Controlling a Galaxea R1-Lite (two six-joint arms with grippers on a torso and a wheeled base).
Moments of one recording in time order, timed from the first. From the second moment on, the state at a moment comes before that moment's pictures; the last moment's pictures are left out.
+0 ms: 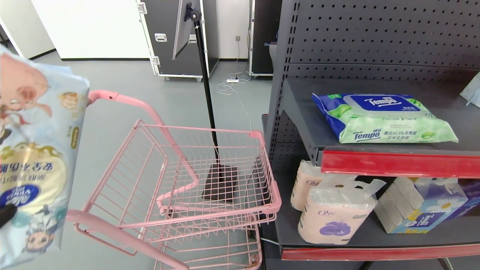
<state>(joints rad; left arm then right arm) 0.10 0.58 -0.58 0.12 -0.41 0.01 0.00 0.00 0.00 0.01 -0.05 -0.03</state>
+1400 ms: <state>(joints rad) 0.10 0.43 -0.59 0.12 -0.41 0.08 0.00 0.00 0.00 0.01 -0.04 -0.03</state>
